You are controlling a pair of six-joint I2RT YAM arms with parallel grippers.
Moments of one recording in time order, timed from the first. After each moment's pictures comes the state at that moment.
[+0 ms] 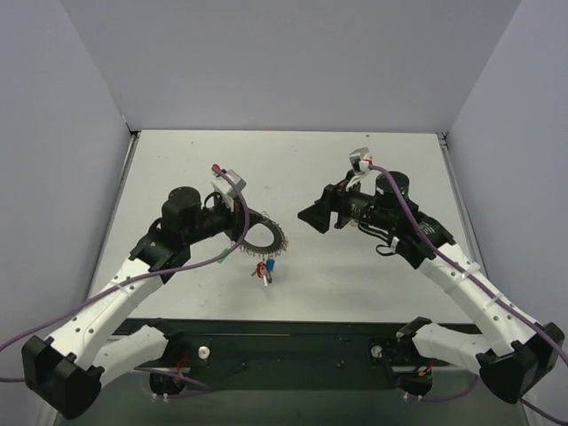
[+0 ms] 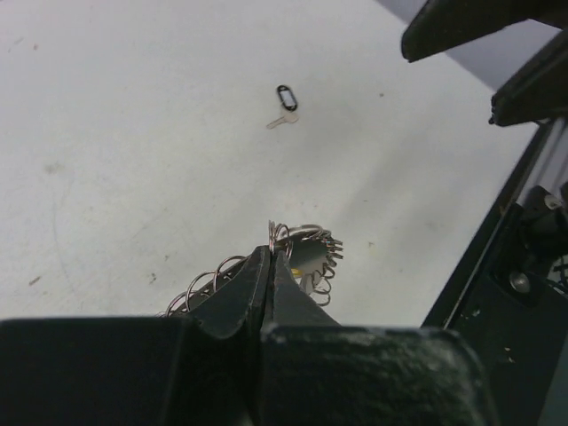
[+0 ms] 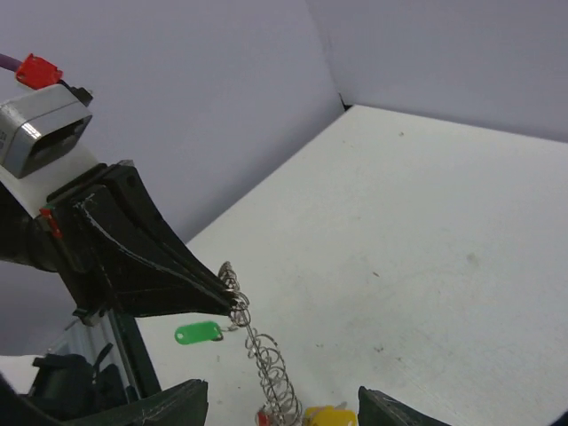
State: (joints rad) left arm -0.55 1.02 0.87 -0.15 0.36 -0.15; right arm 0.57 1.09 1.01 -0.22 -0.38 0.31
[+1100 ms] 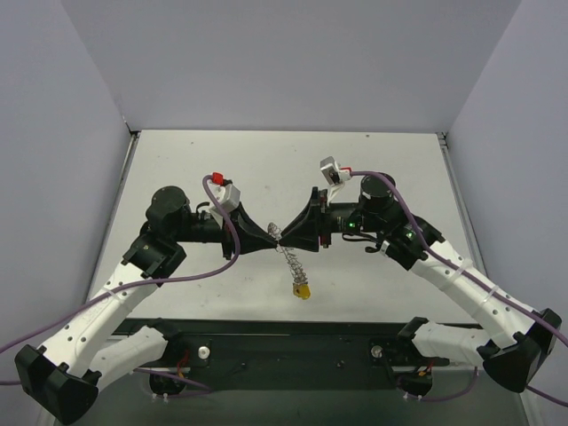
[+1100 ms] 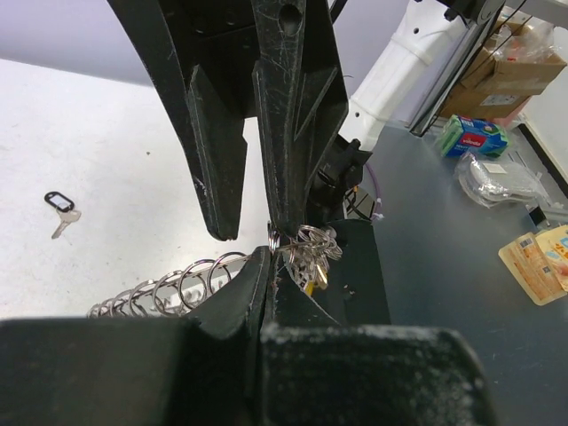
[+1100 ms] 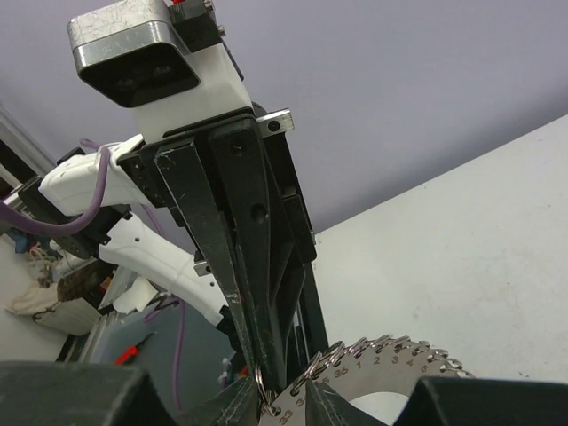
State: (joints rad) left arm -0.56 0.94 0.91 0.04 1.02 -0.23; right arm 0.72 1.11 1.07 -0.14 -0.76 0.36
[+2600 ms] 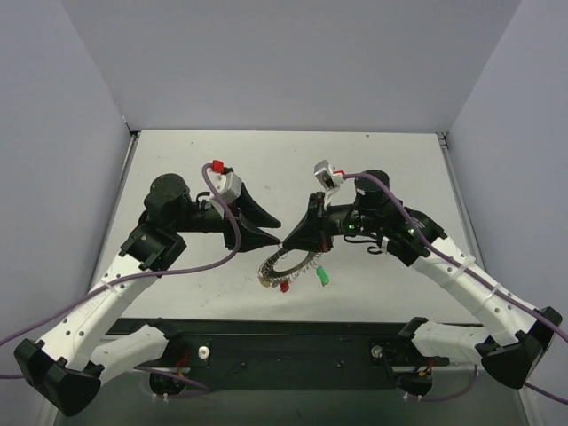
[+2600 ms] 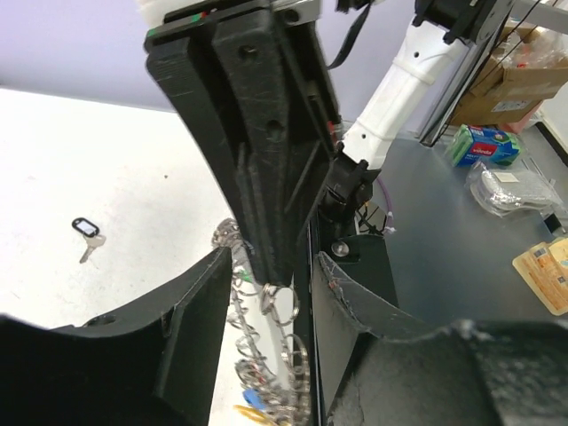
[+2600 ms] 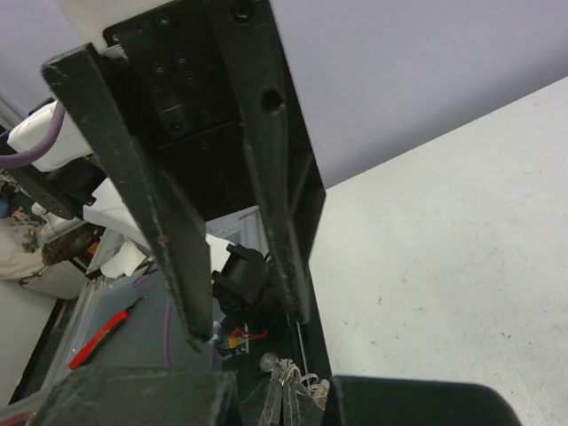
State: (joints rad) left arm -0.57 0.98 1.02 0.00 1.00 -0.20; right arm 0.74 1.13 1.15 -0.34 -0.74 0.24
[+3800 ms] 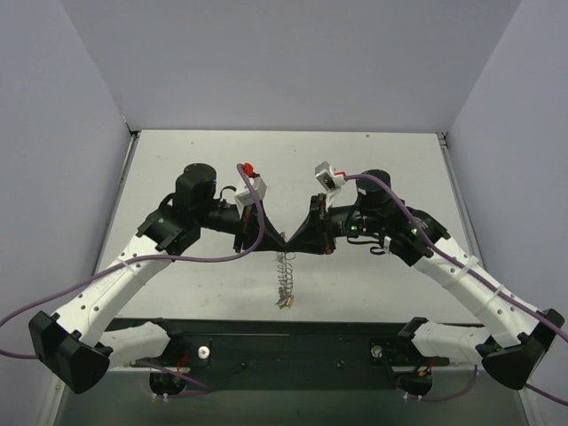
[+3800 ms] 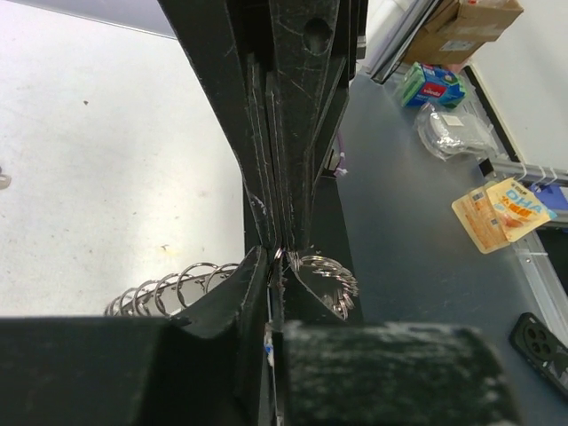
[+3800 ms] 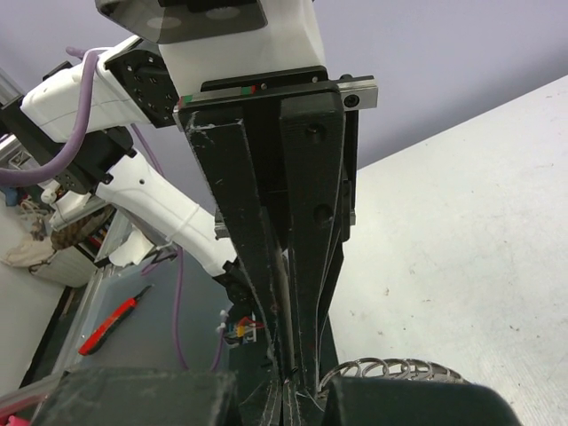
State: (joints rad) left arm -0.61 1.15 1.13 -0.31 1.10 -0.04; right arm 0.74 1.13 1.17 -0.40 -0.78 0.21
